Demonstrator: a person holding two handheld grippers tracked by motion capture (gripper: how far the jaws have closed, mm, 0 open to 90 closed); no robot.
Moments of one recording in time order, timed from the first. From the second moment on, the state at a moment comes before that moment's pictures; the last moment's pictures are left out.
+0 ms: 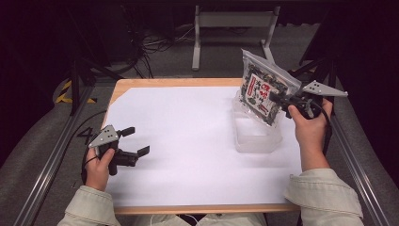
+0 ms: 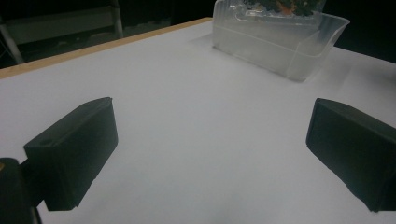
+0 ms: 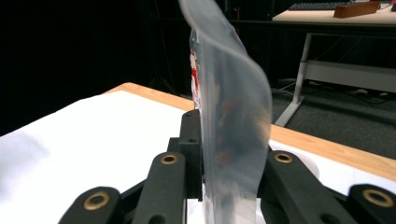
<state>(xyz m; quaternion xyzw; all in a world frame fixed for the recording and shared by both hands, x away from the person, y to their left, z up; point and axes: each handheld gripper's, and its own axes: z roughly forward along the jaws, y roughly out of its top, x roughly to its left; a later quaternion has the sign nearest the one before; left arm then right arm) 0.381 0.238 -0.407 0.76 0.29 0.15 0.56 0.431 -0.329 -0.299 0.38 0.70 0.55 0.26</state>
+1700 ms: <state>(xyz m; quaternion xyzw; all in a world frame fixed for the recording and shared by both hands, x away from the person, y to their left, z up) 0.377 0.238 -0.413 0.77 0.29 0.15 0.55 0.430 -0.331 -0.346 0.40 0.71 0.53 0.23</state>
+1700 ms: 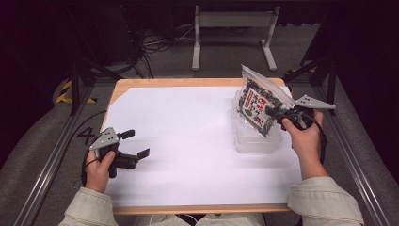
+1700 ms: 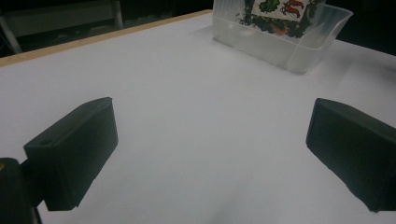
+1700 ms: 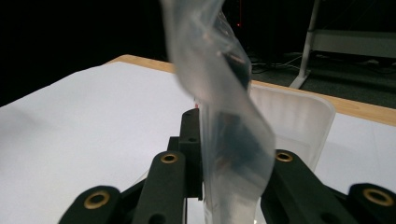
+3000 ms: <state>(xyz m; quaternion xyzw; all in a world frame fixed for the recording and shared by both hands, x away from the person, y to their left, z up) 0.359 0.235 -0.417 0.78 0.31 0.14 0.53 0.366 -0.376 -0.339 0.37 0.72 0.51 0.29</state>
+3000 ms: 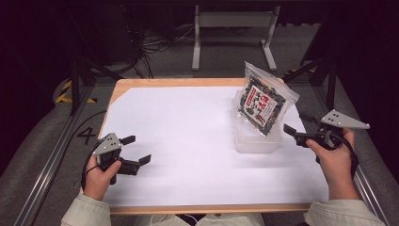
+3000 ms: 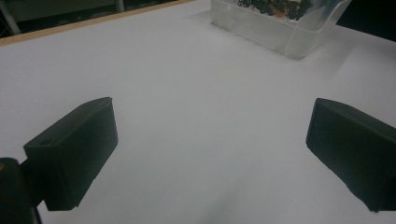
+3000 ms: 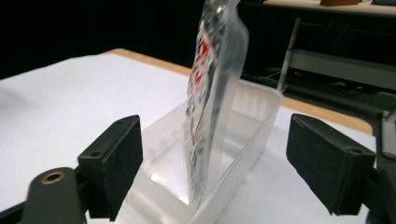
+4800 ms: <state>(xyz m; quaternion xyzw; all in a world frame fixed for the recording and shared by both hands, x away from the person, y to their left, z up) 0.355 0.249 -0.449 0.77 0.35 0.14 0.51 0.354 -0.364 -0.440 0.40 0.78 0.43 0.21</state>
